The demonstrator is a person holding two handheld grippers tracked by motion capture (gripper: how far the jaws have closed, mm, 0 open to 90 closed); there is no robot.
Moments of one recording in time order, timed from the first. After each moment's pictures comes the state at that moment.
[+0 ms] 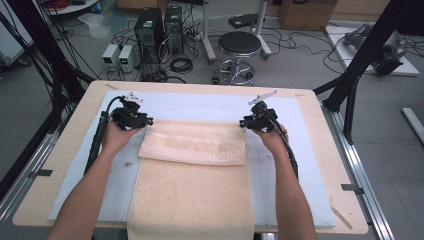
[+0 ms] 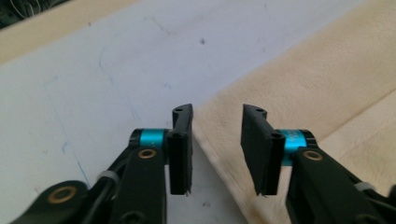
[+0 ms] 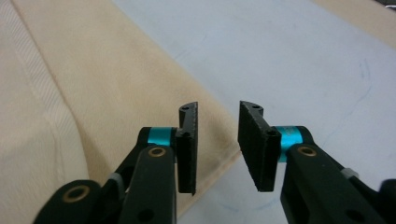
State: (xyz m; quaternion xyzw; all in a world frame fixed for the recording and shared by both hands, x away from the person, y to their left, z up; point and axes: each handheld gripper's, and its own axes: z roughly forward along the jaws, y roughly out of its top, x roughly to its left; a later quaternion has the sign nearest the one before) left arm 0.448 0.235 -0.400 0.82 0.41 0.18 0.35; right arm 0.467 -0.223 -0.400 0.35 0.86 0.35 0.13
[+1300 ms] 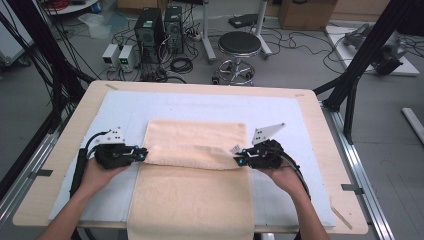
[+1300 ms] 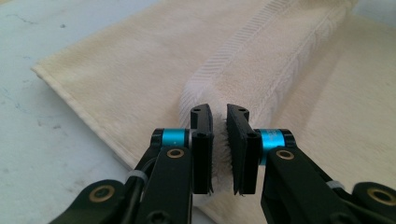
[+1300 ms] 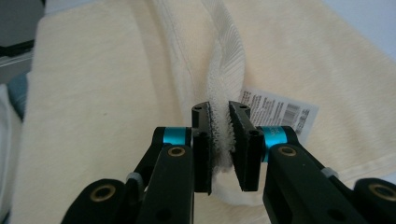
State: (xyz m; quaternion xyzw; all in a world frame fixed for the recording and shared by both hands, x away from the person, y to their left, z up) left arm 0.323 0.253 -0.408 0.84 0.27 0.11 0.46; right arm 0.339 -0.216 -0.385 0.19 0.89 0.42 0.03
